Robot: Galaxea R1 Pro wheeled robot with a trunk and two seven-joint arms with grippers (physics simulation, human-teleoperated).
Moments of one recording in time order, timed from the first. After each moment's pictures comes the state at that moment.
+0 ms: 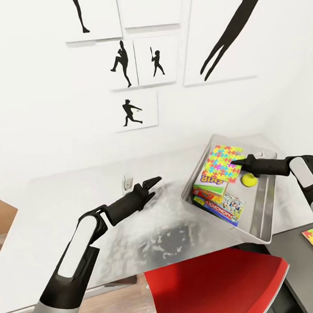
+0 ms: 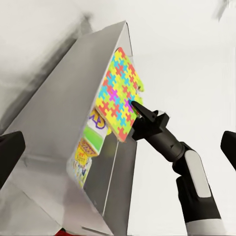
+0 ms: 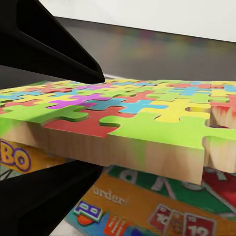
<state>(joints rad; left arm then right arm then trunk) -0.56 -0.01 -0.26 -1.58 1.46 0.67 0.21 -1.11 -0.44 -0.08 -0.69 -0.66 1.04 0.53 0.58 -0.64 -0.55</state>
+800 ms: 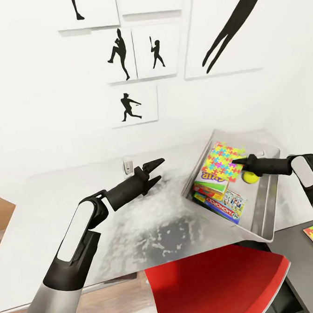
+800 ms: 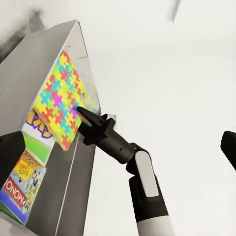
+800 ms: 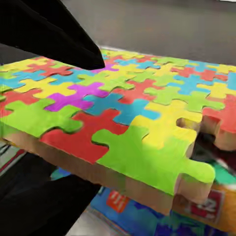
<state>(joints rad) -0.66 -0.02 -0.28 -1.61 1.60 0.68 0.22 -1.11 -0.45 -0.08 -0.71 -0.62 1.04 0.53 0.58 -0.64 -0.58</state>
